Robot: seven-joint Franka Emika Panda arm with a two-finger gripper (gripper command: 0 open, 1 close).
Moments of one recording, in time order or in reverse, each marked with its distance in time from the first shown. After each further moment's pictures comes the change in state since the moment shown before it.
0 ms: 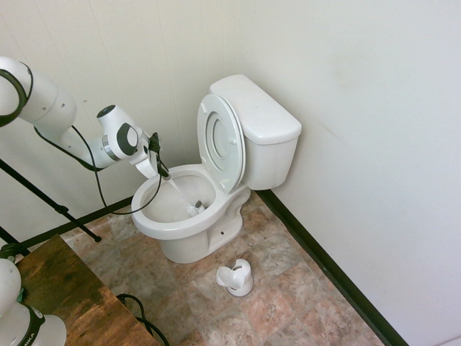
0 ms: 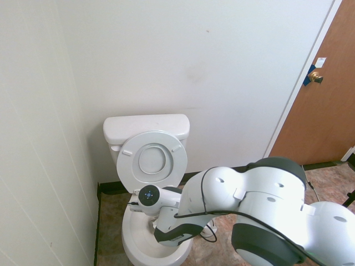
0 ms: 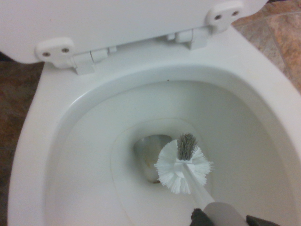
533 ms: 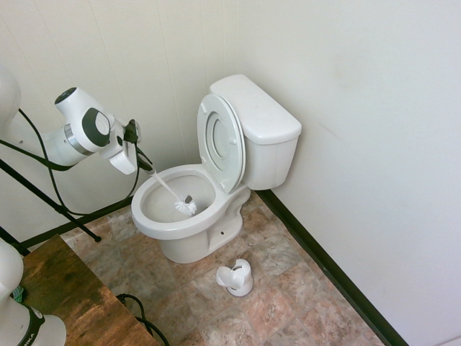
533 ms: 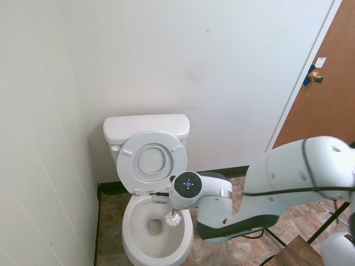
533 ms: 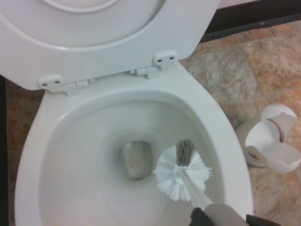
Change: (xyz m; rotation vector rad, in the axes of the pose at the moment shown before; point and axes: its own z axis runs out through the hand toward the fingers) arm 0.070 0.061 -0.129 0.080 -0.008 -0.001
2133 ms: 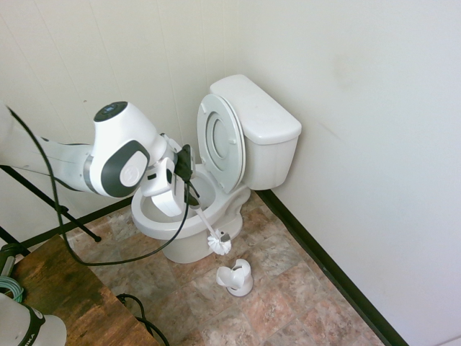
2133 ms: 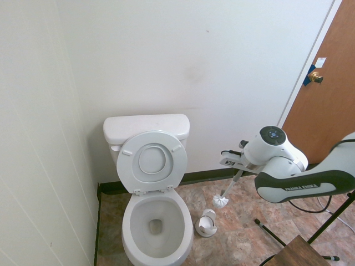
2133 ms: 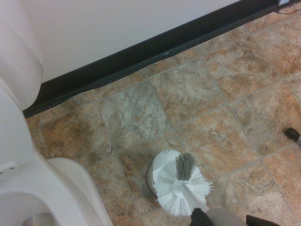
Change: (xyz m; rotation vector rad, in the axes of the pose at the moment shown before) arm 0.263 0.044 0.009 -0.095 0.019 0.167
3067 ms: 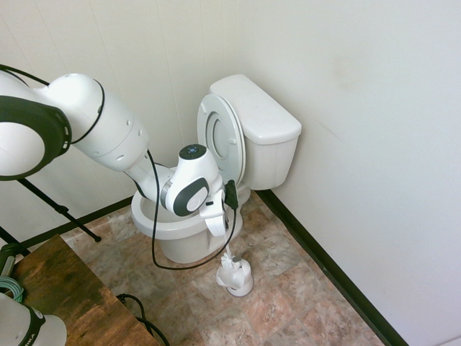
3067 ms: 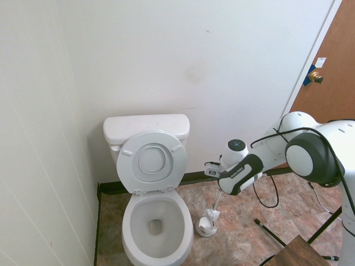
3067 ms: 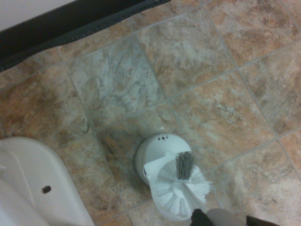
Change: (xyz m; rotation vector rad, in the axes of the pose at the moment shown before) arm 0.000 -0.039 0.200 -0.163 -0.071 -0.007
